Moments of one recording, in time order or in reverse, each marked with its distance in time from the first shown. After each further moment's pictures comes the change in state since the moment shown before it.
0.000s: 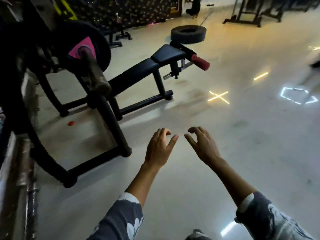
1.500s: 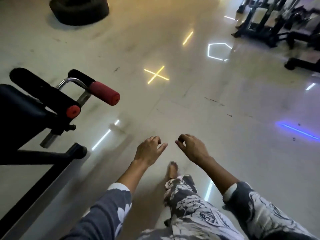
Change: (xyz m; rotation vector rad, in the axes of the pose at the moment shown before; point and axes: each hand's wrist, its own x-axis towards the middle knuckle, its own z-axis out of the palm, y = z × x) left_hand 0.911 0.101 0.620 0.154 -0.697 0.178; right_hand 0.766 0.663 -0.189 -0.170 -0.177 0.539
